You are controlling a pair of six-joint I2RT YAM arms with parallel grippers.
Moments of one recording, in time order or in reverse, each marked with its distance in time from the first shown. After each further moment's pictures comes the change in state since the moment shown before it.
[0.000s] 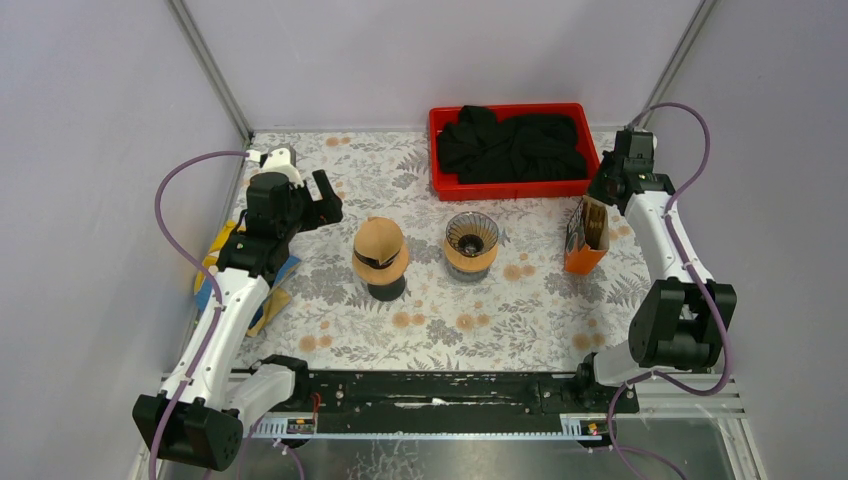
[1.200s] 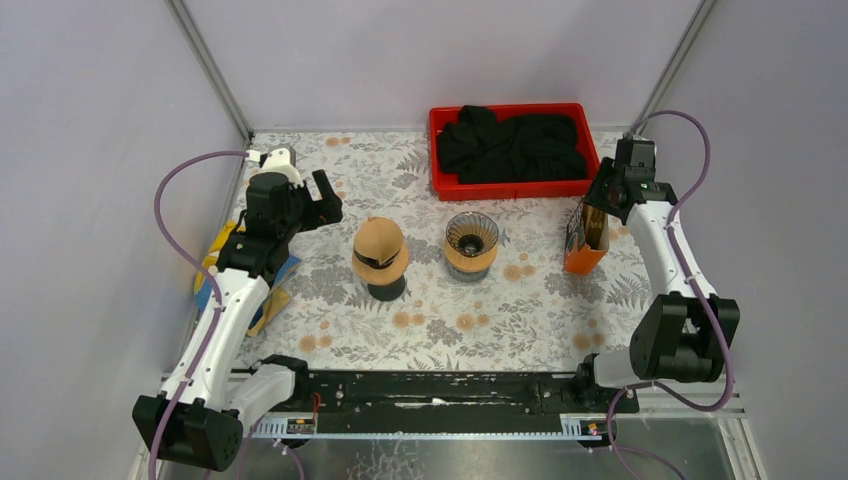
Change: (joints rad) left arm 0.000 -0.003 0.000 0.000 0.000 0.000; right arm 0.000 -0.078 -0.058 -0.035 -0.016 -0.031
